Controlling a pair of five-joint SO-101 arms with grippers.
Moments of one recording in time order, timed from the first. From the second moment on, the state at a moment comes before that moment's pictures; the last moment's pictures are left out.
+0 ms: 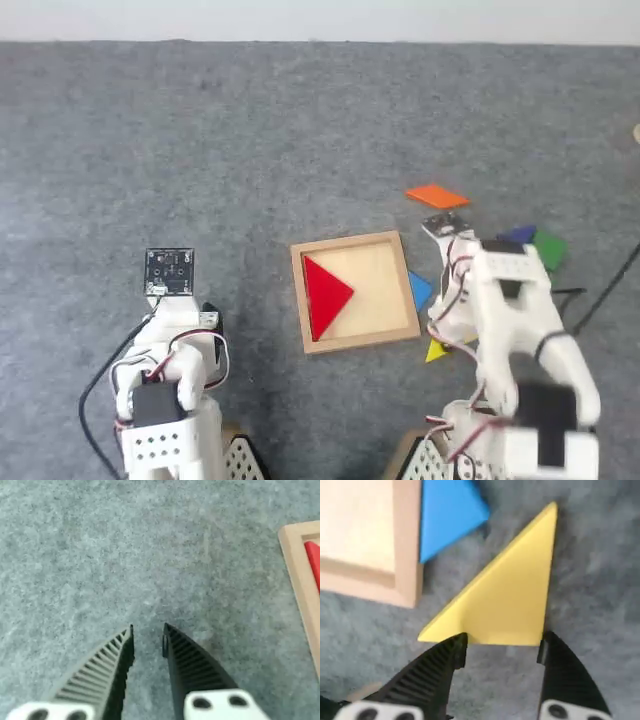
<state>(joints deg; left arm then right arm) -15.0 -102.8 97.2 72.0 -1.5 1.0 -5.0 46.4 68.3 23.4</state>
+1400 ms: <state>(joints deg) -15.0 -102.8 97.2 72.0 -1.5 -1.9 -6.7 49.4 71.6 27.2</state>
